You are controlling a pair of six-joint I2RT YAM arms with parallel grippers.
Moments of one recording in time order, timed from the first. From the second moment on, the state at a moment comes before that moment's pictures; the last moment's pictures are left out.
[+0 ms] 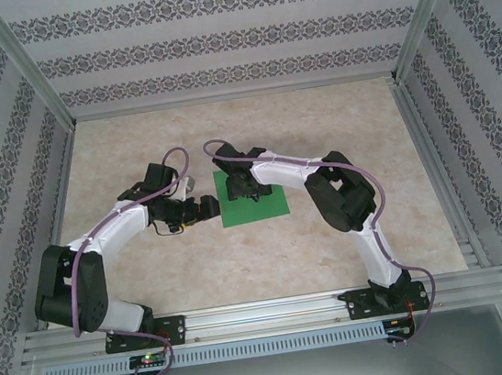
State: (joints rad) left arm -0.27 1.45 0.86 -0.57 0.51 -0.41; right arm 0.74 2.19 1.62 -0.73 0.19 0.71
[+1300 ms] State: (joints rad) left arm -0.24 1.35 0.86 -0.59 0.49 -0.41; right arm 0.74 1.92 1.46 -0.57 0.09 0.68
